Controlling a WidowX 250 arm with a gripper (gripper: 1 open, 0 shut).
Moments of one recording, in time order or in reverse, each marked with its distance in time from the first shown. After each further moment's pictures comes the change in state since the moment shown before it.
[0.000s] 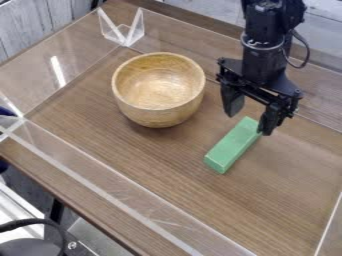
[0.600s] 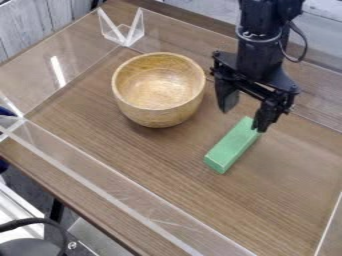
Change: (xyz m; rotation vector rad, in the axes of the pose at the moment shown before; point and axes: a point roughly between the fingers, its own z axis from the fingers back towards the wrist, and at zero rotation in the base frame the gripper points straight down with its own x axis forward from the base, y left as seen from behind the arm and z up) arm -0.010 0.004 0.016 0.017 0.006 0.018
